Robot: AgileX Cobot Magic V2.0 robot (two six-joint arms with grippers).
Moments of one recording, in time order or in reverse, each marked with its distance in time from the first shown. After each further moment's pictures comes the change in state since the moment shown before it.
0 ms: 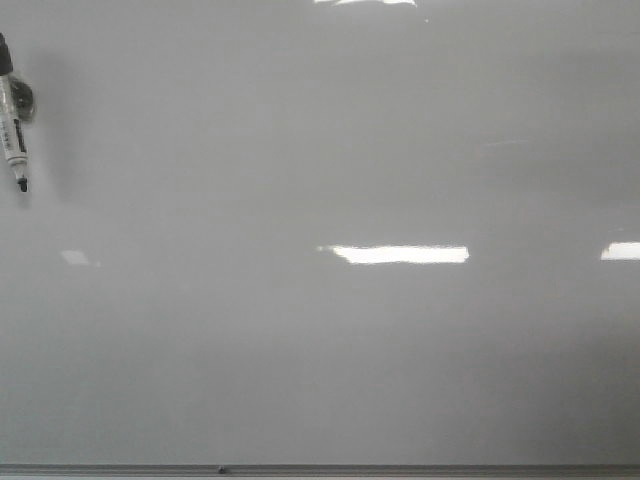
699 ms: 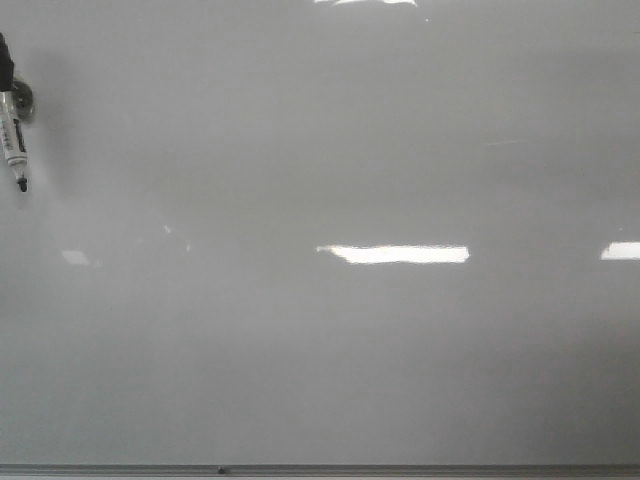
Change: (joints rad) left arm -0.075 0.442 0.000 -0.126 -0.425 0.002; right arm 0.000 0.000 0.000 0.000 0.000 0.002
